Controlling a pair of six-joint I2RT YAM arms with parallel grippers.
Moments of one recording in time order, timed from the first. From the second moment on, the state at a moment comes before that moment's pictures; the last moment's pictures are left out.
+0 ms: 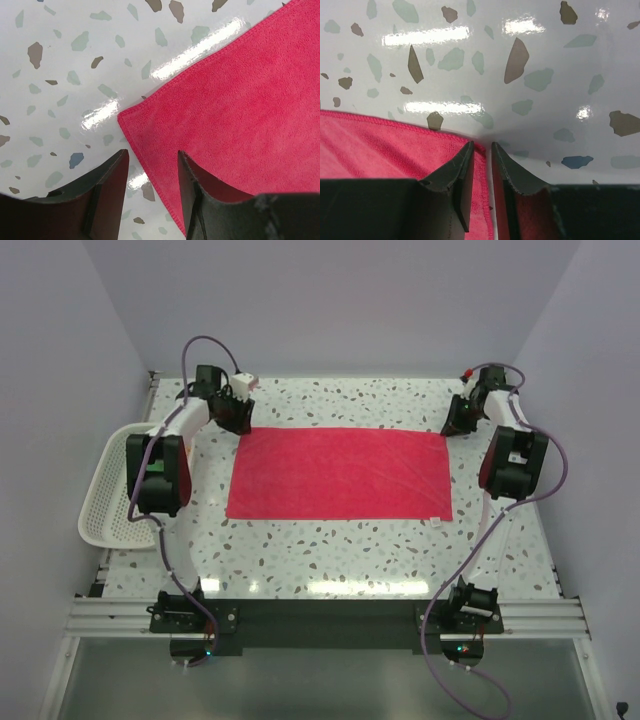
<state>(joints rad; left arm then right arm) -0.04 2.12 1.67 -0.50 0.36 0.37 -0.21 2.40 2.03 -0.78 -0.31 0.03</state>
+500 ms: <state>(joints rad) -0.04 2.16 1.72 -0.51 0.34 0.36 -0.21 2.40 2.03 -0.79 -0.35 0.03</state>
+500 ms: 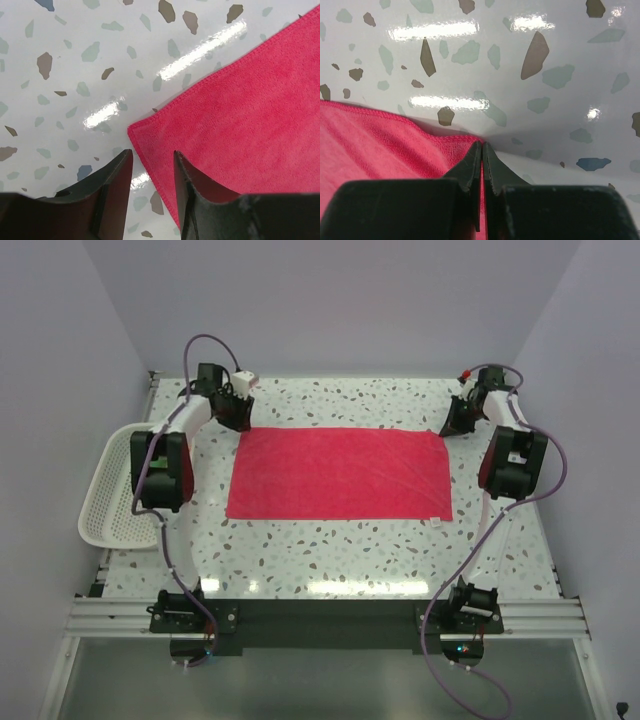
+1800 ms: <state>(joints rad) -0.05 2.32 1.84 -0.47 0.25 0.41 -0.21 2.40 2.02 -0.80 -0.39 -0.03</state>
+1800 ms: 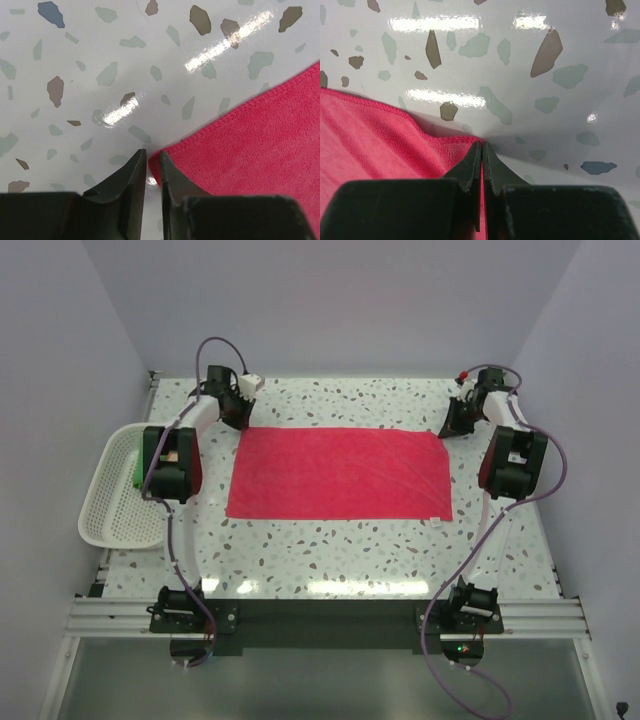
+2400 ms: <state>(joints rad) -0.03 2.30 1.84 -0.49 0.30 0.43 -0.20 2.34 1.98 -0.82 -0.44 -0.10</state>
